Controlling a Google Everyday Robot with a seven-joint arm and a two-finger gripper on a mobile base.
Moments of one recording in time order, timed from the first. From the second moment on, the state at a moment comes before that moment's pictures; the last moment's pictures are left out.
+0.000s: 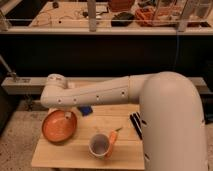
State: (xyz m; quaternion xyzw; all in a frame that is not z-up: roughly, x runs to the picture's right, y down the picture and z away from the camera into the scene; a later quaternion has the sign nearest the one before) arm -0.211 0.087 0.764 -0.09 -0.14 -0.61 0.77
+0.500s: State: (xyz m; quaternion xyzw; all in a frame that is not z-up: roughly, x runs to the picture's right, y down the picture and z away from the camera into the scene) arm -0.213 0.094 0.764 -0.09 -0.15 -0.62 0.76
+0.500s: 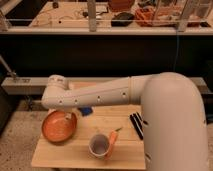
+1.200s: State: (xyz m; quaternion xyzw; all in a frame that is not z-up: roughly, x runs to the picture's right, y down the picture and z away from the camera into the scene) arm -0.215 0.101 0.766 -0.10 -0.17 -0.63 0.75
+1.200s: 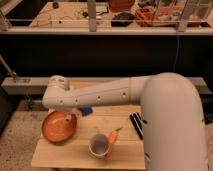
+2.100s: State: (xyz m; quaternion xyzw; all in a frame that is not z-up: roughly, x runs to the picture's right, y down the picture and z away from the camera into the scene) arm -0.223 0.111 0.769 -0.10 -0.19 -0.64 0.74
